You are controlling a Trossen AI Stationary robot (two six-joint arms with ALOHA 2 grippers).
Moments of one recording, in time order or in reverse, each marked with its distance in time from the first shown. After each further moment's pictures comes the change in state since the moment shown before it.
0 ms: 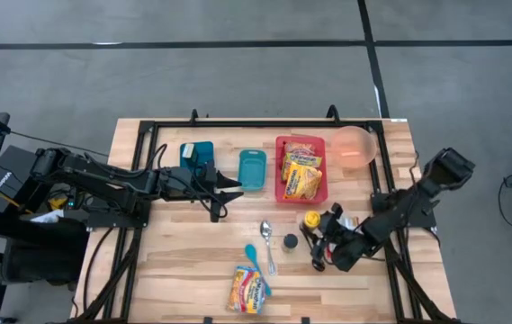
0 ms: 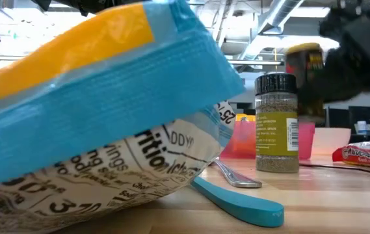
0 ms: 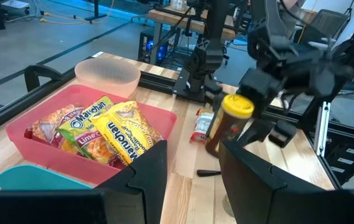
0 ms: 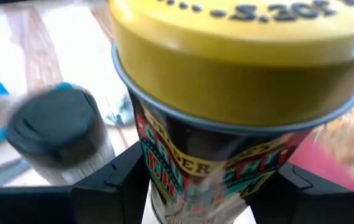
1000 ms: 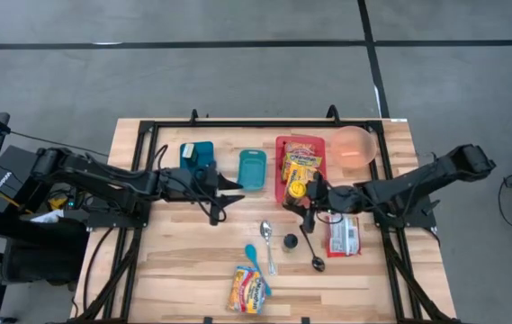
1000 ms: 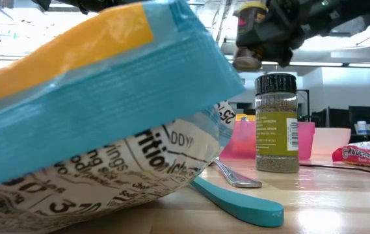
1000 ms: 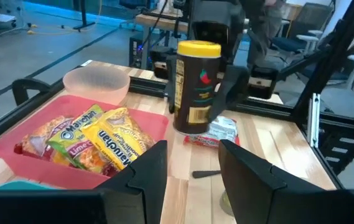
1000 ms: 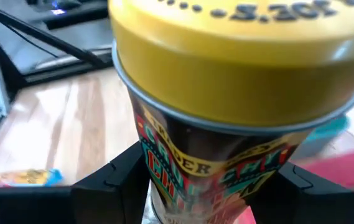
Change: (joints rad) left arm -0.010 0.012 0.000 0.030 0.035 0.069; right arm -0.438 -0.254 0.025 0.276 -0.547 -0.530
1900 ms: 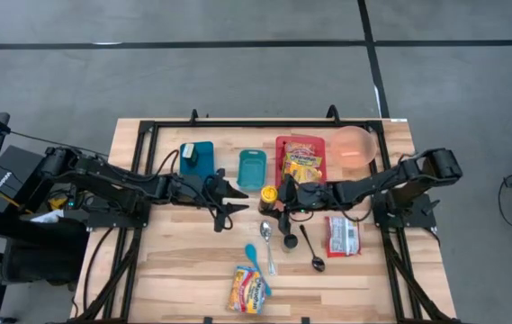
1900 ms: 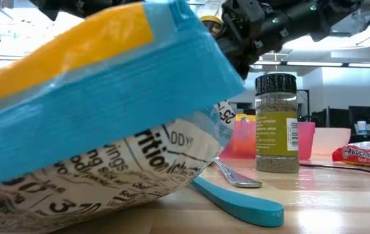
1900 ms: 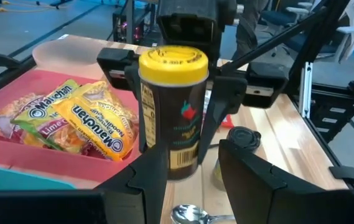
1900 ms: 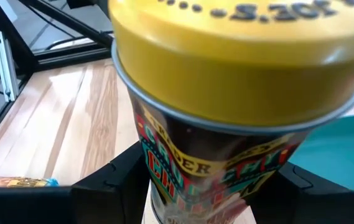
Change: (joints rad) left arm -0.007 0.107 0.000 0.023 0.071 0.003; right arm -0.108 0.338 0.177 0.146 -0.229 -0.077
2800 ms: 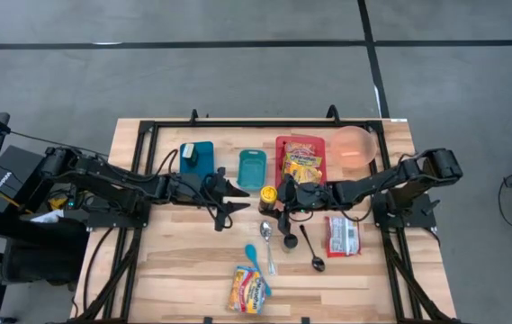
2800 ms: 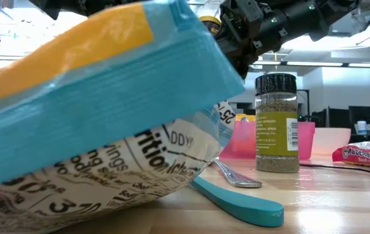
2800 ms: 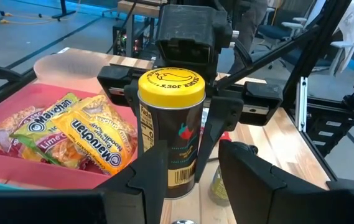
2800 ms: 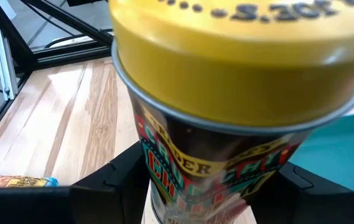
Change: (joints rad) left arm 0.001 -0.001 0.000 0.053 -0.007 -0.001; right arm 0.001 0.000 0.010 -0.019 0.000 0.000
